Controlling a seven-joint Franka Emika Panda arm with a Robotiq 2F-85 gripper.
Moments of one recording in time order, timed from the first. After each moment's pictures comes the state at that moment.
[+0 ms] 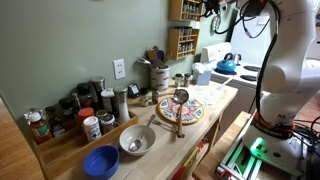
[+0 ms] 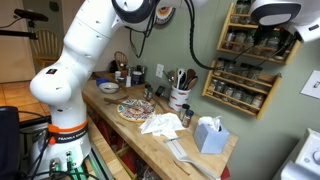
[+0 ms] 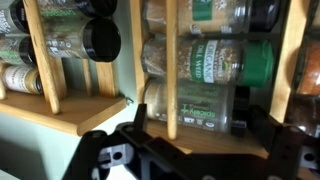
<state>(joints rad) -0.52 0.44 -0.33 -1.12 1.19 2.14 0.34</state>
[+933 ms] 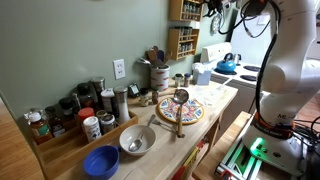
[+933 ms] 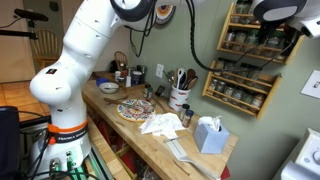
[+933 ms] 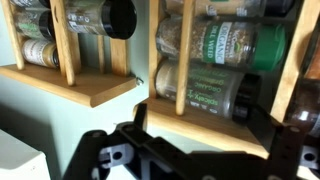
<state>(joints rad) -0.52 0.43 -0.35 -1.12 1.10 2.14 0.33</state>
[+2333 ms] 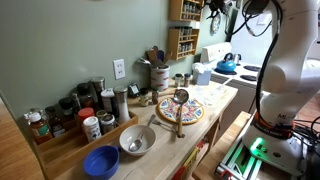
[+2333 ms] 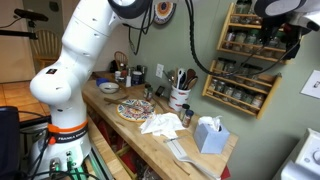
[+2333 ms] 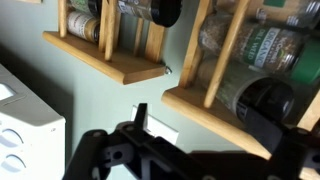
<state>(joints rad) -0.52 0.40 -0.35 -1.14 0.93 2.11 0.23</state>
